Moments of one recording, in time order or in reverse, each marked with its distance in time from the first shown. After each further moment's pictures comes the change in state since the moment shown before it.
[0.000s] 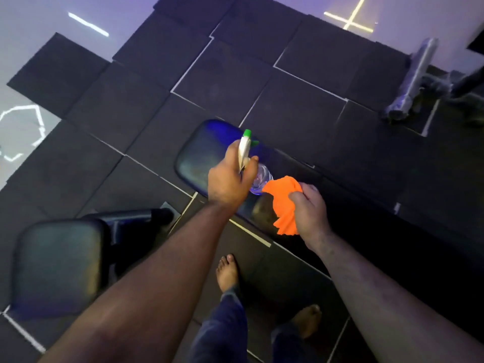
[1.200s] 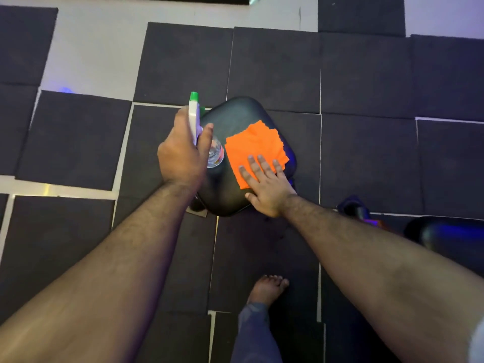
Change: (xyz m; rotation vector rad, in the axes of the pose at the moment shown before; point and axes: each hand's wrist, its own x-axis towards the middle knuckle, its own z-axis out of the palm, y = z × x) left_hand -0.215 -0.416 -0.370 0.270 0.920 -0.825; right_hand -0.065 0.182 0.576 -1.814 -1.296 -1.445
